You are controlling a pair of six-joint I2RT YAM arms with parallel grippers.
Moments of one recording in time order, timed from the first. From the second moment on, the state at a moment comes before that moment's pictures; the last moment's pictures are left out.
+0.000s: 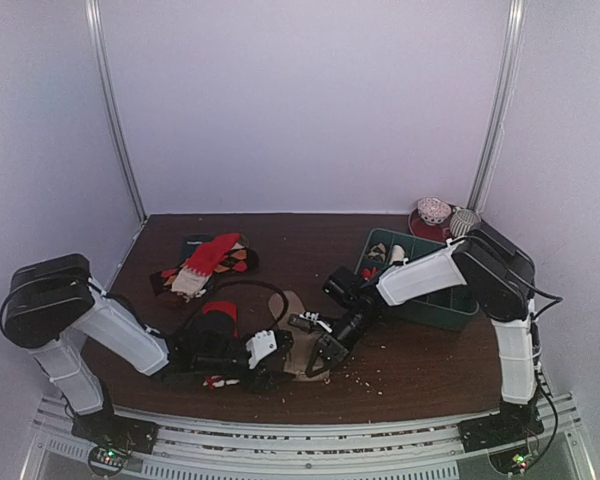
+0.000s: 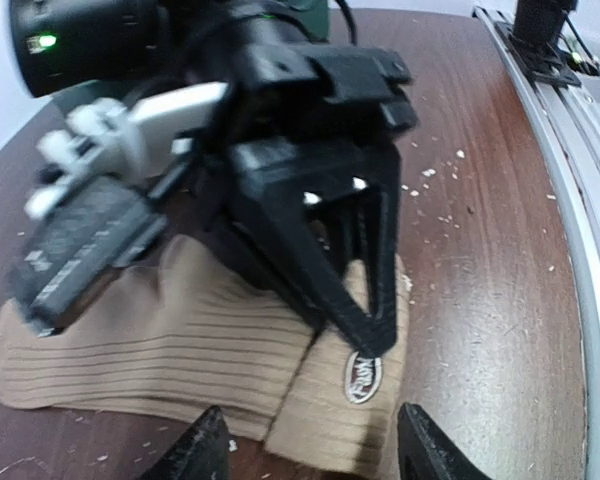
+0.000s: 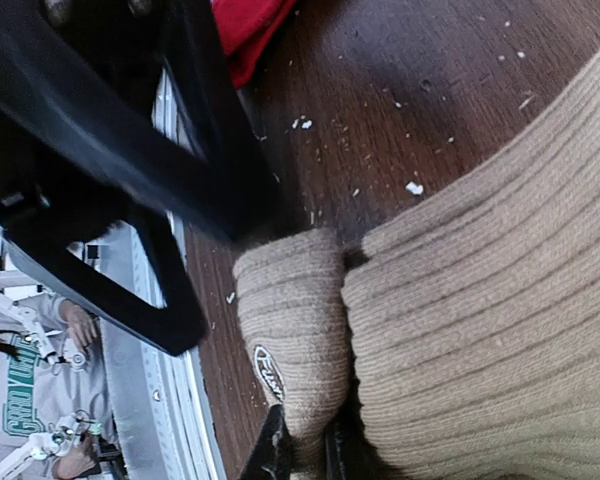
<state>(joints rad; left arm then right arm) -1.05 1.67 0.45 0.74 0.20 0.24 0.82 2.12 1.25 -0.46 -0.92 -0.08</state>
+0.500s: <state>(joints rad) -1.09 1.81 0.55 0.75 0.27 0.24 0.80 2.14 1.27 -0.52 -0.98 -0.10</state>
